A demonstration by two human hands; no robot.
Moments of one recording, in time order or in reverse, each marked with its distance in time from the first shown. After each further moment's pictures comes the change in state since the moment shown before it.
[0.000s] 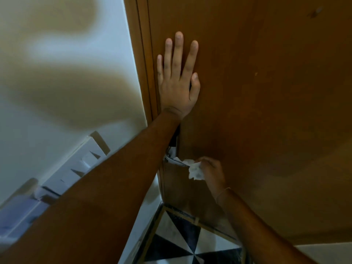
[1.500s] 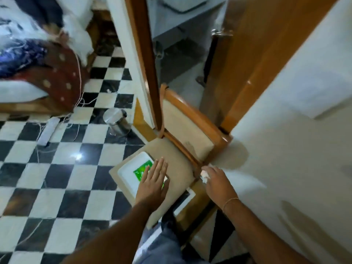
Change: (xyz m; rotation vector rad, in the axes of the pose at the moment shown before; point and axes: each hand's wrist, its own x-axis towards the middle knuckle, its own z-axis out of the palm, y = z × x) left_hand -0.617 0.265 -0.586 1.114 -0.238 -1.847; right_hand -0.417 0.215 0.266 -1.242 -1.900 -1.224
